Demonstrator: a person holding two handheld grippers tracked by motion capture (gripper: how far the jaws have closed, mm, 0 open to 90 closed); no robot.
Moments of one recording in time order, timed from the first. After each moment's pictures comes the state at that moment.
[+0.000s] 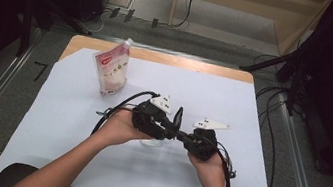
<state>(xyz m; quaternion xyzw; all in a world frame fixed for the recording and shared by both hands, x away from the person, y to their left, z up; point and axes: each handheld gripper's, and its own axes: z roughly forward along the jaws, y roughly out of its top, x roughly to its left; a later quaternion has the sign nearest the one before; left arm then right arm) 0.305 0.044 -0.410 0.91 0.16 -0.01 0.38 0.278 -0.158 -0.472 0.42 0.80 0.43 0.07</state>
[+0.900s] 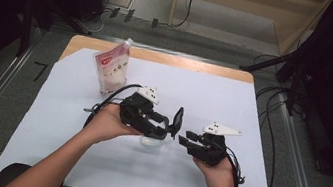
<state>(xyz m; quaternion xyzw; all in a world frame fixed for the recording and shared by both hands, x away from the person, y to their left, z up) 0.312 0.083 -0.399 0.89 0.21 -0.04 0.40 0.266 -0.181 -0.467 0.40 0.79 0.46 0.07</state>
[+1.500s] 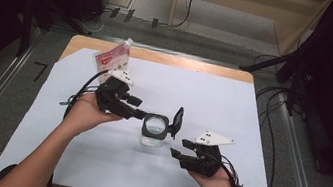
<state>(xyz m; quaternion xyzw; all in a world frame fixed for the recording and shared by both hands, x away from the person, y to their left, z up) 0.325 0.141 -0.389 0.87 0.29 0.00 0.40 0.240 -0.167 -0.463 0.37 0.82 0.44 0.06</state>
